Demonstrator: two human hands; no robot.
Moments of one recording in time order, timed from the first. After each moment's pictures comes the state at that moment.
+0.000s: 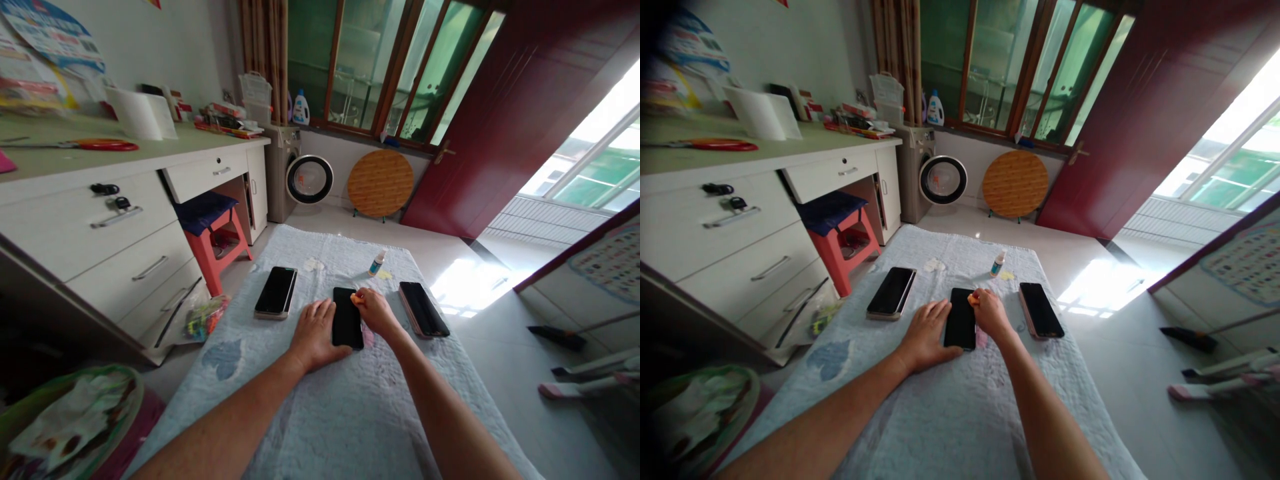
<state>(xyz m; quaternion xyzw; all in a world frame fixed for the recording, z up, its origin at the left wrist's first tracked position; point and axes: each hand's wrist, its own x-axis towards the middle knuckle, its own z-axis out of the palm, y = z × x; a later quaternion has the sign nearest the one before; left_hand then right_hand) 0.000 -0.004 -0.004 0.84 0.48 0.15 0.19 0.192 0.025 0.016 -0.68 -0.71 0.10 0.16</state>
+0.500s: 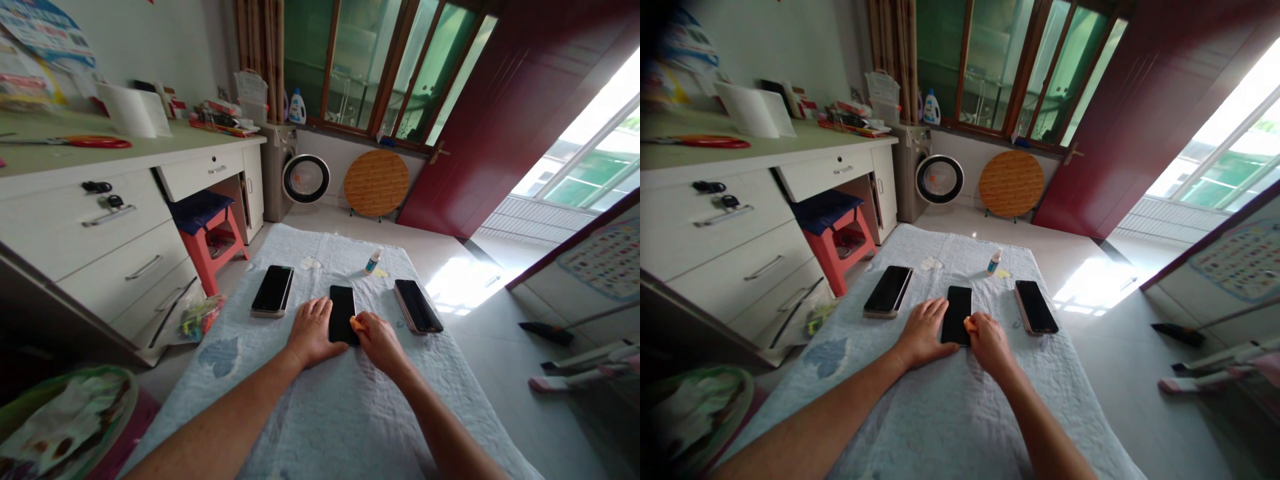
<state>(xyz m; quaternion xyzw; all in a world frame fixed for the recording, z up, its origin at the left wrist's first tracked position) 0.001 -0.004 -0.003 0.85 0.48 0.14 0.17 0.182 -0.047 0.020 -0.66 -0.71 0.14 0.18</state>
